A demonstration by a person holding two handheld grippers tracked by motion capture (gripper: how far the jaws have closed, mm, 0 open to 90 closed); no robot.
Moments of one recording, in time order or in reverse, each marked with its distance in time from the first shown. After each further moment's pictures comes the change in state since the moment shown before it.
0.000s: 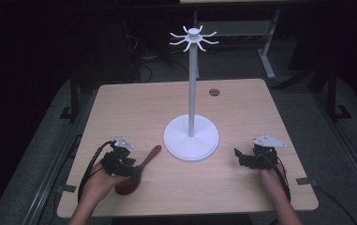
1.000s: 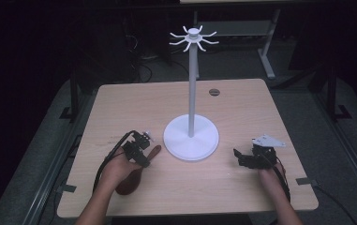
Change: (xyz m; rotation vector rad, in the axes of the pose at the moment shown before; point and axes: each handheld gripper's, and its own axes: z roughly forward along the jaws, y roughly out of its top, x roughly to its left) left arm 0.003 0.049 0.053 0.307 0.097 0.054; right arm 0.001 0.000 0.002 0.006 0.010 -0.010
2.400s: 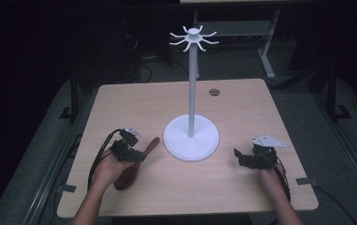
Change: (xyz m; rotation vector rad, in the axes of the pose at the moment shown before) left arm 0.020 -0.031 -0.027 -0.296 -0.137 -0.049; right arm 0.000 0.000 -0.001 -0.006 -0.002 0.004
